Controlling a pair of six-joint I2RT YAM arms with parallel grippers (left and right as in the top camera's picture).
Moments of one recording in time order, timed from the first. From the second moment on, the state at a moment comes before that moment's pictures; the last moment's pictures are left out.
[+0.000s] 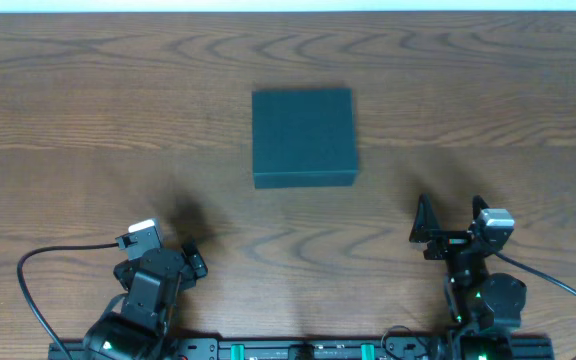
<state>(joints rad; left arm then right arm) -0.41 0.36 0.29 -0.77 -0.35 -0.62 -0.03 0.04 0.01 -0.06 -0.09 0.23</state>
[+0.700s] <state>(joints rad) -0.26 0.14 0.06 0.06 -0.33 -0.34 -0.03 0.04 0.01 -0.06 -0.09 0.23</state>
